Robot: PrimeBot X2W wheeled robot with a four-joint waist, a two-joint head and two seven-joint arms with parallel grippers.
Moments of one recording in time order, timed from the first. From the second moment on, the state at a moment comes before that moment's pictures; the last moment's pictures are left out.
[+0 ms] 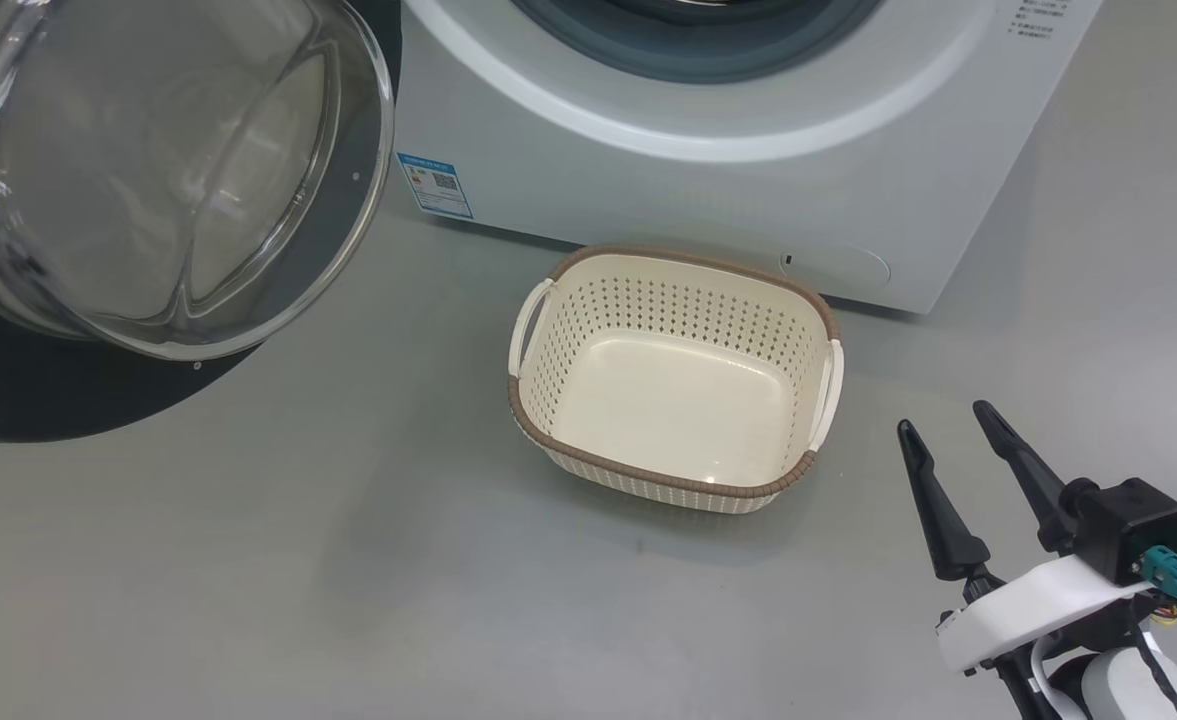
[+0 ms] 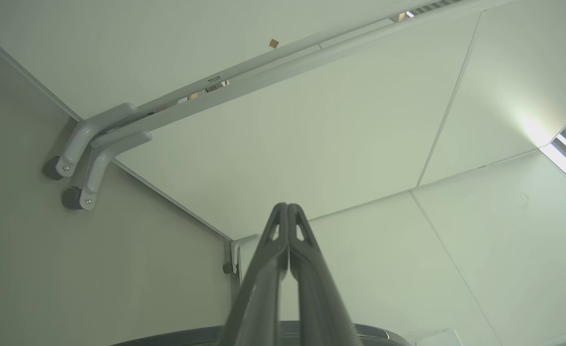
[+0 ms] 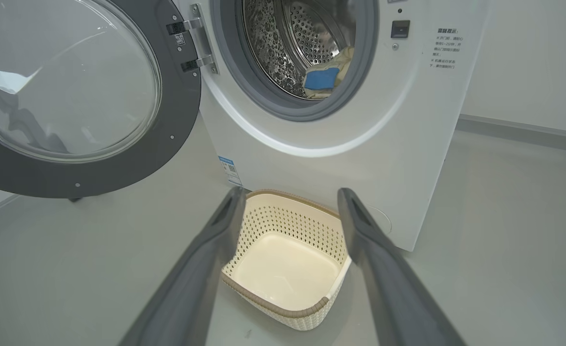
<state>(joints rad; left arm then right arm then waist) -0.51 0.28 0.67 0.19 -1.31 0.12 0.09 0.02 -0.29 0.30 -0.09 0.38 0.05 -0.11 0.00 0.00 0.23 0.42</state>
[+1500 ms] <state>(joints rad) -0.64 0.34 0.67 0.33 -1.35 0.12 0.16 0.01 -0.39 0.25 -0.18 0.39 0.07 -0.06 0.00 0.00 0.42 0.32</state>
